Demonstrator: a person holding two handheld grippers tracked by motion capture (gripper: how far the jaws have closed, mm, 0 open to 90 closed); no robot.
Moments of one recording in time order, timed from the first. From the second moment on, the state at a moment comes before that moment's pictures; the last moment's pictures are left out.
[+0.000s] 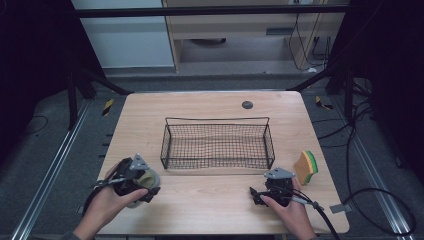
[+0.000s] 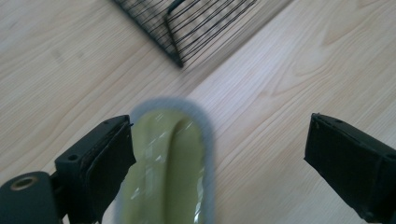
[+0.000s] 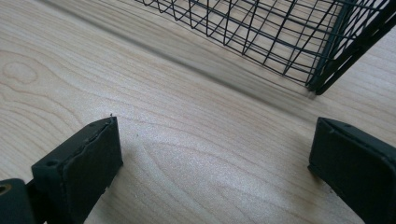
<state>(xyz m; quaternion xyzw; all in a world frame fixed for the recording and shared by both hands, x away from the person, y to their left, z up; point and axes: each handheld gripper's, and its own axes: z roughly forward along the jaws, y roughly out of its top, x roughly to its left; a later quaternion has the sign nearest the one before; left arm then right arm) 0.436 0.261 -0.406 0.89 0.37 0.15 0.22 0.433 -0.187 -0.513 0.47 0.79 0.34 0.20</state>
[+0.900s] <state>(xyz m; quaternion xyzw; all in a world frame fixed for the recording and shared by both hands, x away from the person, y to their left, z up) 0.440 0.294 -0.411 0.90 0.39 0.11 0.16 0.433 -0.187 -0.513 0.47 0.79 0.34 0.20</state>
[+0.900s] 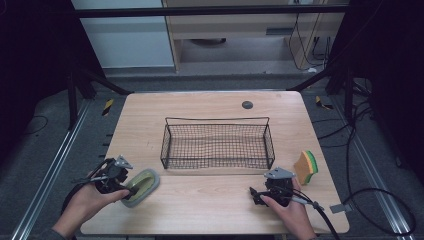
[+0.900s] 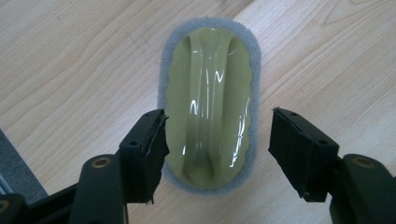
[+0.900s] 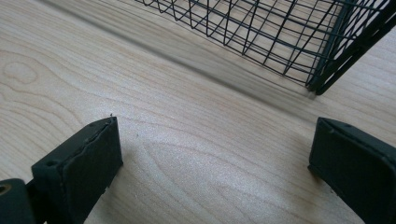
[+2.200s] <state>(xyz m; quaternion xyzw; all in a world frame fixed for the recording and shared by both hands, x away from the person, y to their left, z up) 0.487 0.273 -0.427 0.94 0.33 0.04 0.07 0.433 -0.187 -0.513 0.46 0.79 0.34 0.20</state>
